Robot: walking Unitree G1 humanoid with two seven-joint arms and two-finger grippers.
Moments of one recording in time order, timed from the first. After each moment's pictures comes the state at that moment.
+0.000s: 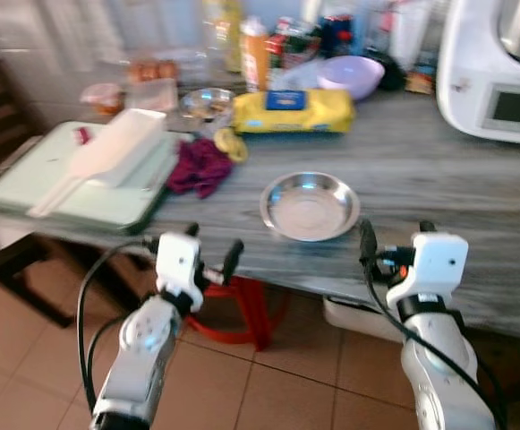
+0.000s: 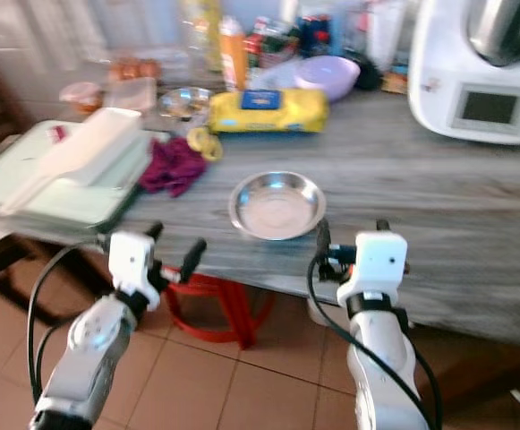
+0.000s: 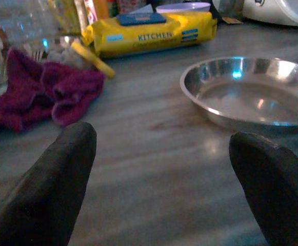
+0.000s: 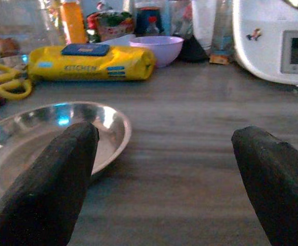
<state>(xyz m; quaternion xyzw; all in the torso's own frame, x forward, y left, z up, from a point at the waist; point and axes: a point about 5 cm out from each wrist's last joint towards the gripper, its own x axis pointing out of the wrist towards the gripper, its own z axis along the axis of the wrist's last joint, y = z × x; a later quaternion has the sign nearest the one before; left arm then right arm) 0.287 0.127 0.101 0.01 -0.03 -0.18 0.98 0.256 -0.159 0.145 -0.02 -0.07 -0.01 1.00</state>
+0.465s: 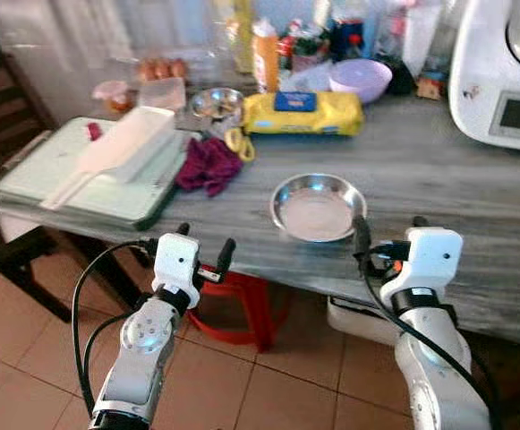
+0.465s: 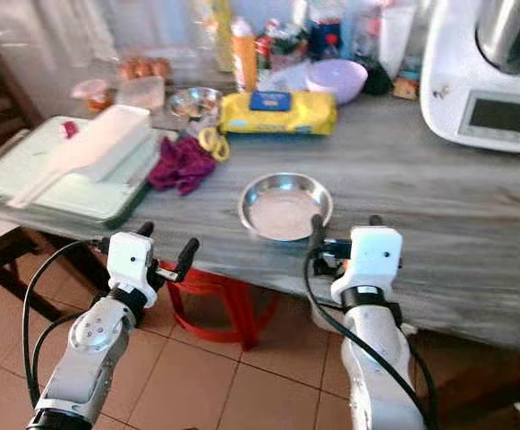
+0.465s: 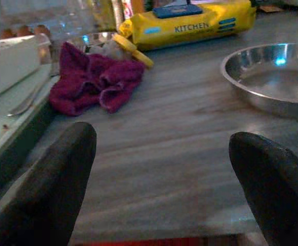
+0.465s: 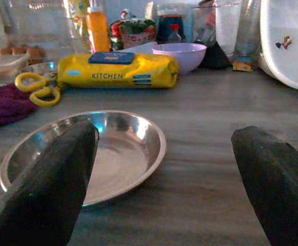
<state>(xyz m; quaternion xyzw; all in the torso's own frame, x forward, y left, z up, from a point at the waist) 0.286 0.131 0.096 0.04 -0.02 -0.15 0.99 0.258 -0.156 0.146 -0.01 -0.07 -0.01 1.00</state>
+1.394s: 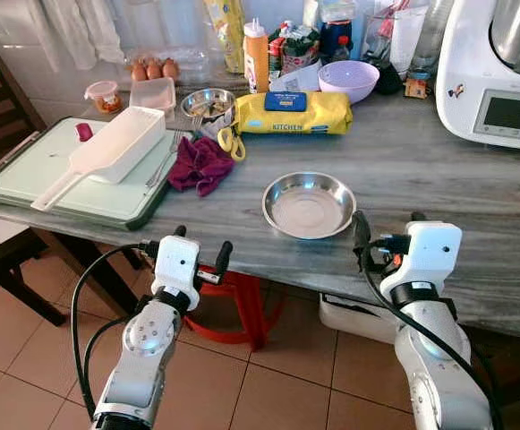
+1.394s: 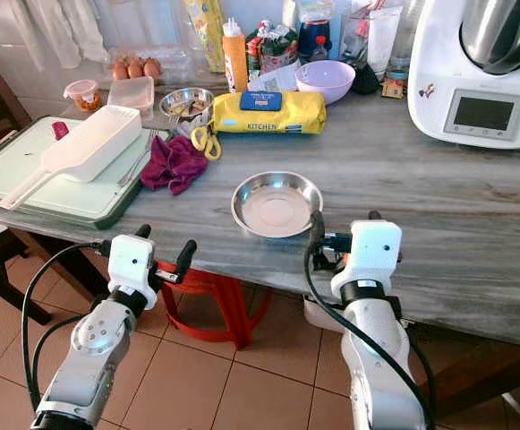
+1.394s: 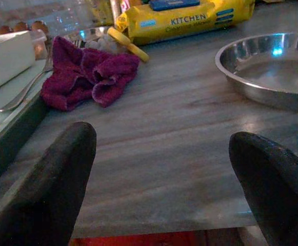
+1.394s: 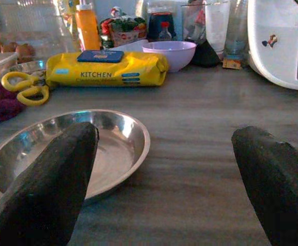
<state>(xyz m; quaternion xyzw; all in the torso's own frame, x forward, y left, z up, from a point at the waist) 0.285 0.133 0.092 0.06 -0.01 -0.13 0.99 0.264 -0.154 0.148 -0.01 -0.06 0.00 1.00</state>
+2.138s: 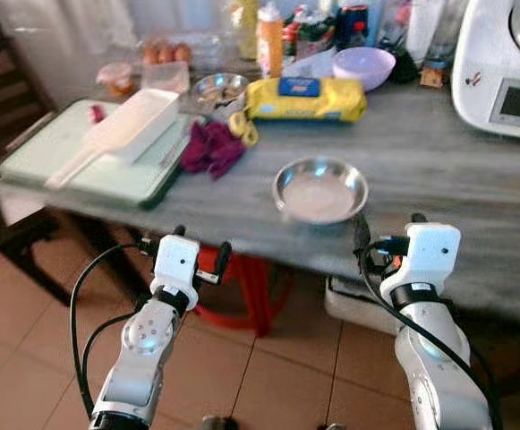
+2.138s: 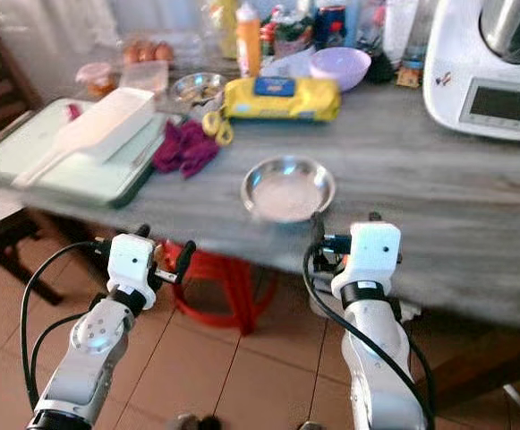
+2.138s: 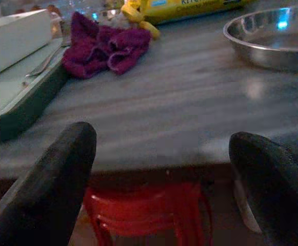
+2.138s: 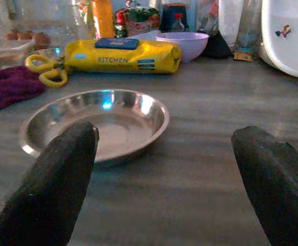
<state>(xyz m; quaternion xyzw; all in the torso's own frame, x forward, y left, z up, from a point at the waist) 0.286 0.133 0.092 0.06 -0.01 -0.13 0.99 0.264 -0.155 0.145 -0.01 -0.06 0.00 1.00</state>
